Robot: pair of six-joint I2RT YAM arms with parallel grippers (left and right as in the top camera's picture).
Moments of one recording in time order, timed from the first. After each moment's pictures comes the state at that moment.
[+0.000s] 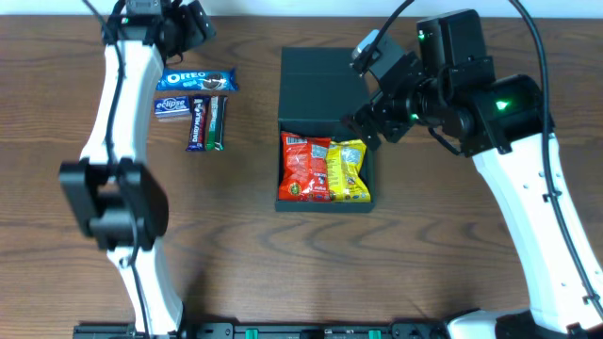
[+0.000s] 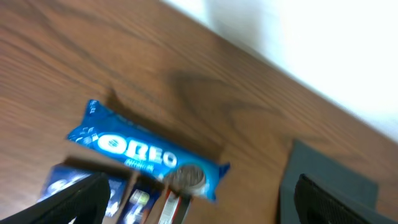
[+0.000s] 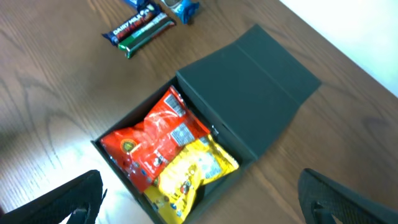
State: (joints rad) left arm 0.00 2.17 2.07 -0.80 0.03 -0.53; right arm 0.34 1.56 1.79 -1.14 -0.29 -0.36
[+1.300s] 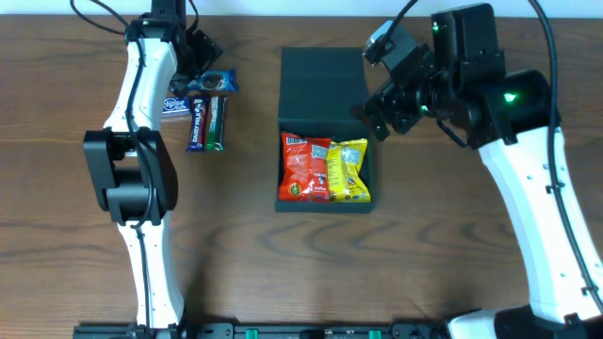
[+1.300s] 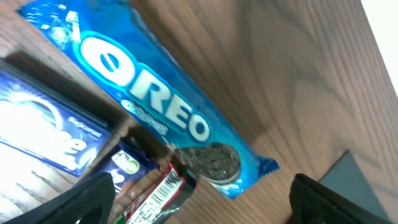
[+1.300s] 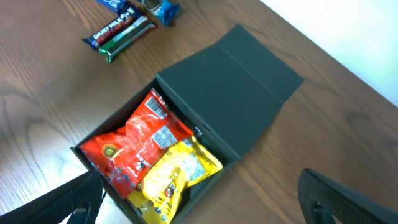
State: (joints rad) left arm 0.00 2.35 2.13 -0.95 0.08 -0.88; right arm 0.29 1.59 1.79 -1.10 -0.29 -0.37
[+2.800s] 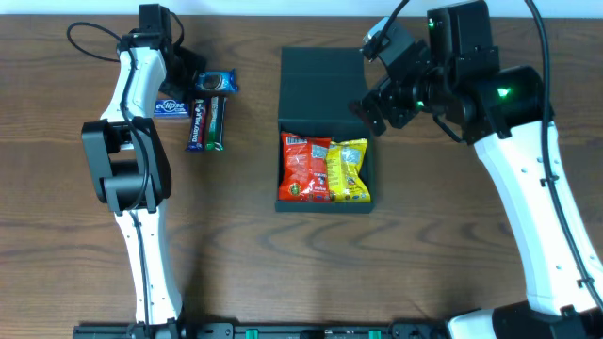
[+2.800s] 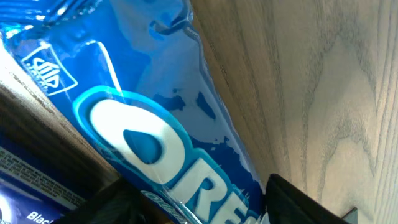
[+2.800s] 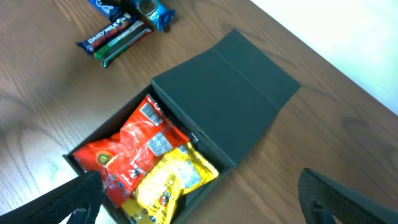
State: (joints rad) left arm 0.07 2.48 2.13 -0.86 0.21 -1.03; right arm 0.29 1.60 1.79 -1.06 -0.29 -0.37
